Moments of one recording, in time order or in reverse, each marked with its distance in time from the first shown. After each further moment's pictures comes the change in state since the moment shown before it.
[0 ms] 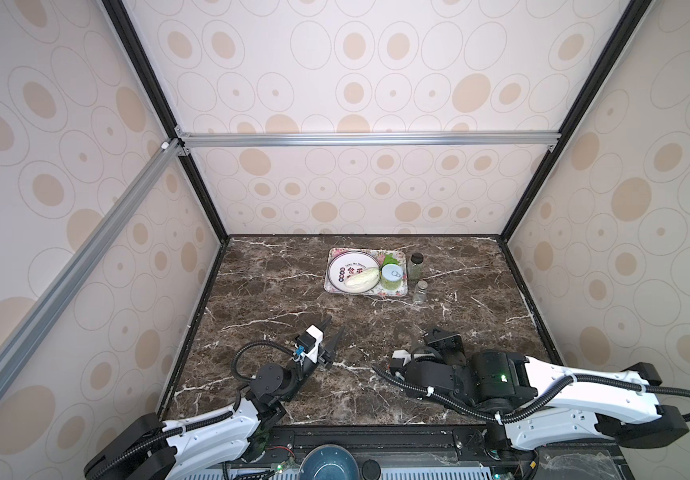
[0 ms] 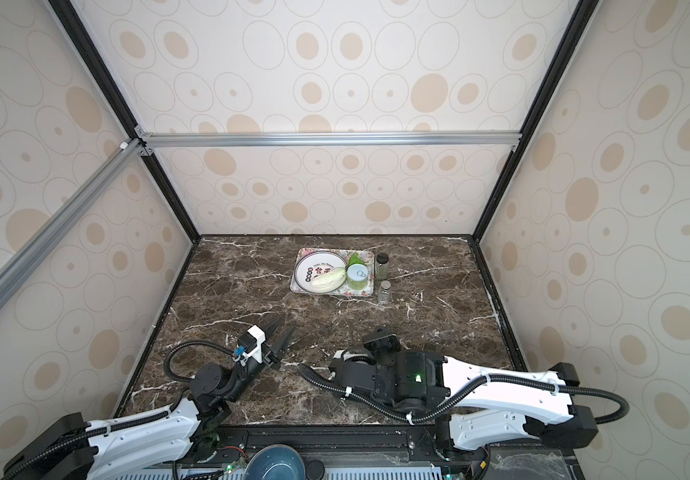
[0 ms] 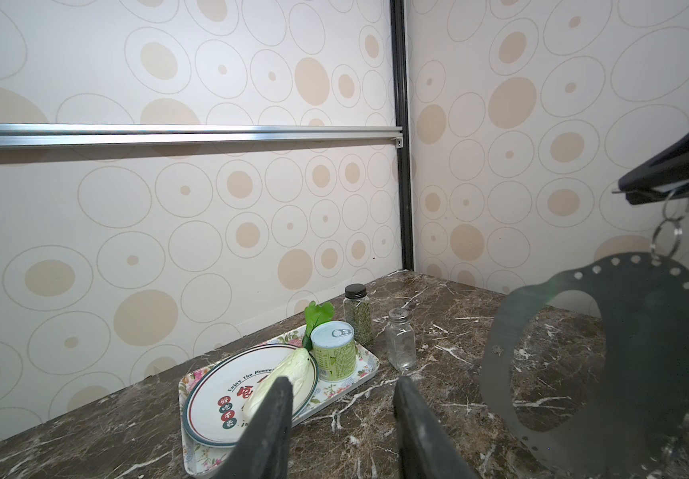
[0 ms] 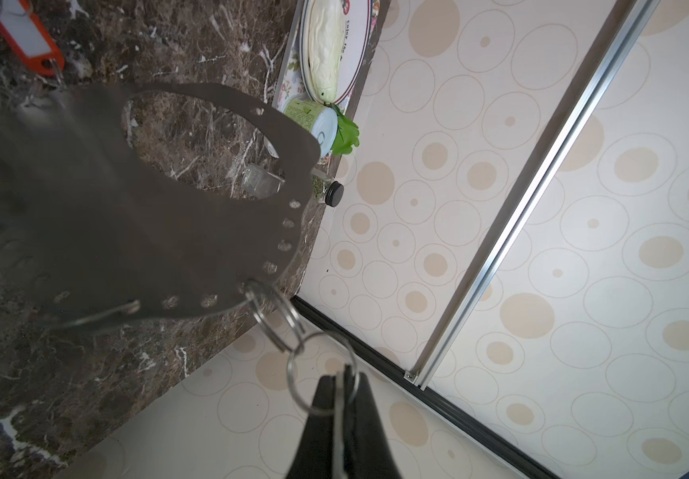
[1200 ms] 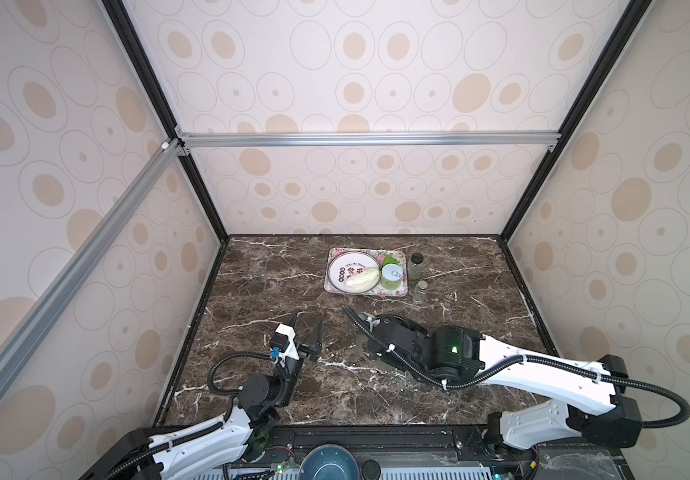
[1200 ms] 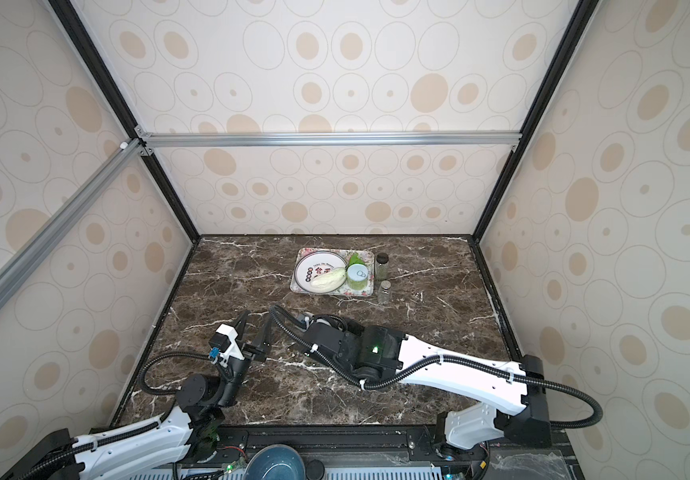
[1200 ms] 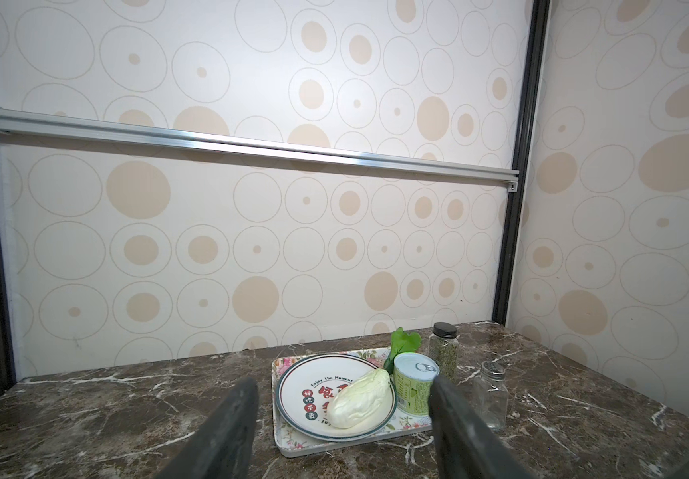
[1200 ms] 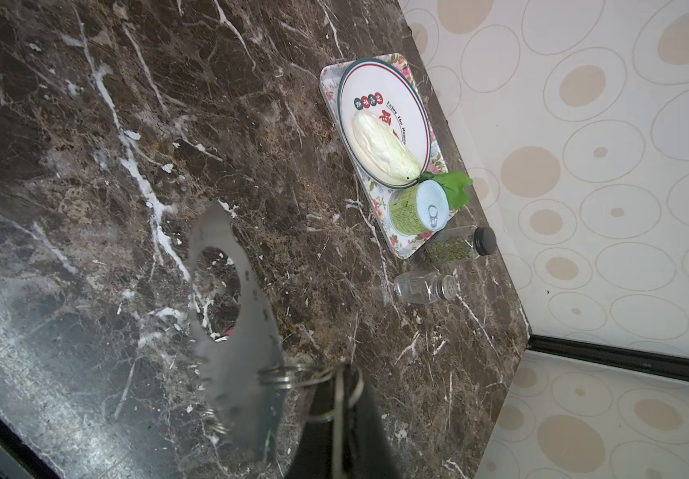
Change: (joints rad) left arm 0.001 -0.132 -0.063 0.058 -0.316 -0.026; right arm -0.183 0.217 0.083 0.335 -0.422 0.596
